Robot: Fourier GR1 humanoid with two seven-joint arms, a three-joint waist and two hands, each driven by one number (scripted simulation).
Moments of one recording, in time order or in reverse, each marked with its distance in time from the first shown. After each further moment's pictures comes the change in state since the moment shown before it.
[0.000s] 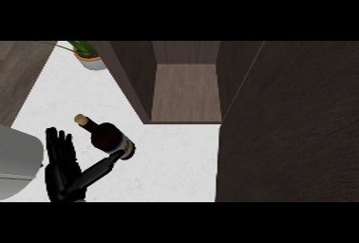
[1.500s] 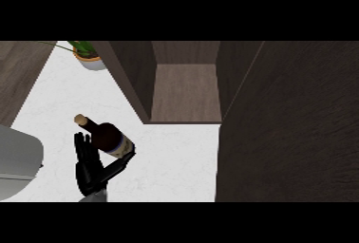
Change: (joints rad) left arm -0.235 -0.001 0.096 0.675 0.333 -0.278 -0.477; right arm -0.025 0.019 0.005 -0.013 0.050 -0.007 0.019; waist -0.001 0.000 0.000
